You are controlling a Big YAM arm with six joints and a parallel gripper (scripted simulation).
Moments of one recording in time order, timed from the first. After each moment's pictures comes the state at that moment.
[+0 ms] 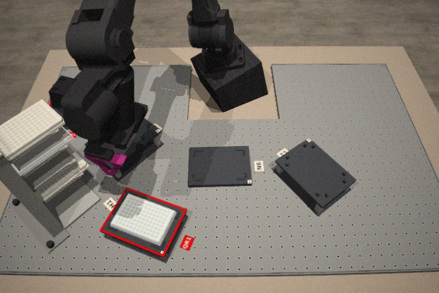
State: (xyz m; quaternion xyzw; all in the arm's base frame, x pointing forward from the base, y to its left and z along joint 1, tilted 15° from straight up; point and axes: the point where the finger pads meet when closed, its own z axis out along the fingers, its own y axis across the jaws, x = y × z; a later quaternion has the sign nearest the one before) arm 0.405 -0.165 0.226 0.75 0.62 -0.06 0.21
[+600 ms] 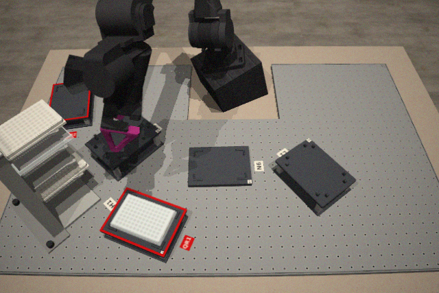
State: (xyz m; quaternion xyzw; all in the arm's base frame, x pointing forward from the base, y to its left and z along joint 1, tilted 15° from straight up) arm 0.354 -0.178 0.224 0.63 0.71 -0.11 0.30
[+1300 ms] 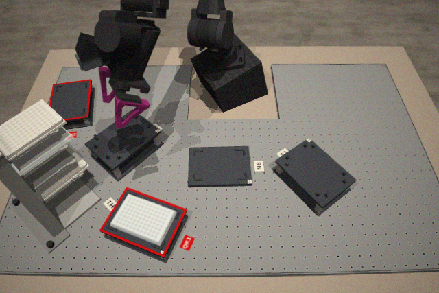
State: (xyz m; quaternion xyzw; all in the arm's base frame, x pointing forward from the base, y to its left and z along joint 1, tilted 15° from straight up) arm 0.302 -0.195 0.224 0.47 0.78 -0.16 0.39
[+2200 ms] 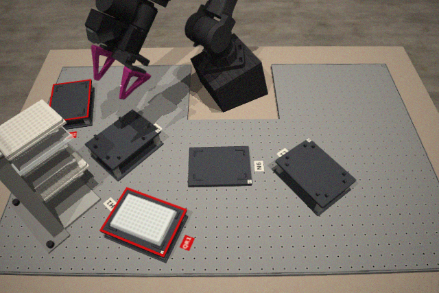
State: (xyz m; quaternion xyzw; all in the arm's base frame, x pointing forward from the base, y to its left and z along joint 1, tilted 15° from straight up) arm 0.223 -0.220 0.218 0.30 0.82 -0.20 0.45
